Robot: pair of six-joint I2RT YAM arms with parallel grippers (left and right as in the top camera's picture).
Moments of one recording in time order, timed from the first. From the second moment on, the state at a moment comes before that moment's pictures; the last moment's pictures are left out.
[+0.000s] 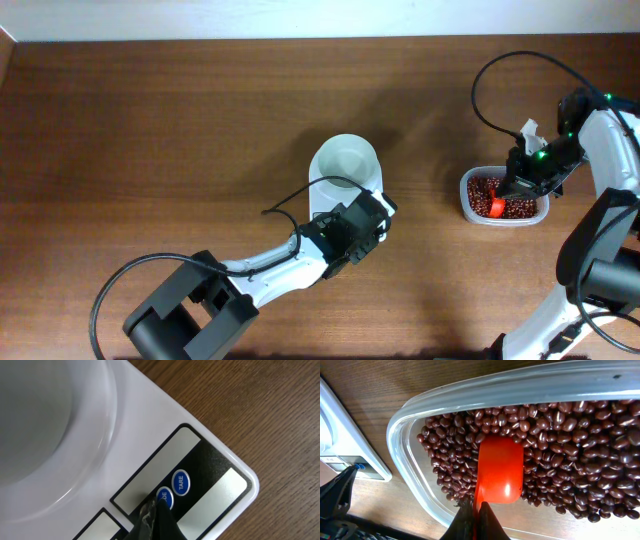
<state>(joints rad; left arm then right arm) -0.85 1.74 0.86 -0.11 -0.20 0.07 -0.31 1.99 1.57 -1.35 -0.34 -0.13</state>
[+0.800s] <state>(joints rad) -0.85 1.74 0.86 -0.12 -0.24 0.08 -0.31 1.99 1.57 -1.35 -0.34 -0.13</state>
